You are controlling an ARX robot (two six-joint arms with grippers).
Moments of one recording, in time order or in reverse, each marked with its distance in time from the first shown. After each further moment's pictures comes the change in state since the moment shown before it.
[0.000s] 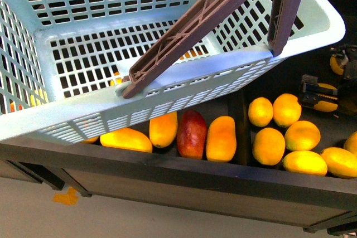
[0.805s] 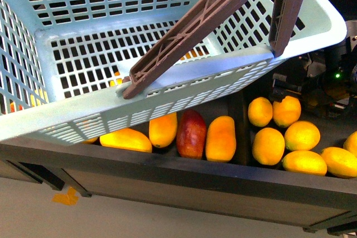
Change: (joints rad) left arm 0.000 0.000 0.000 0.000 0.001 0.000; right arm 0.093 0.209 0.285 -0.144 -0.013 0.126
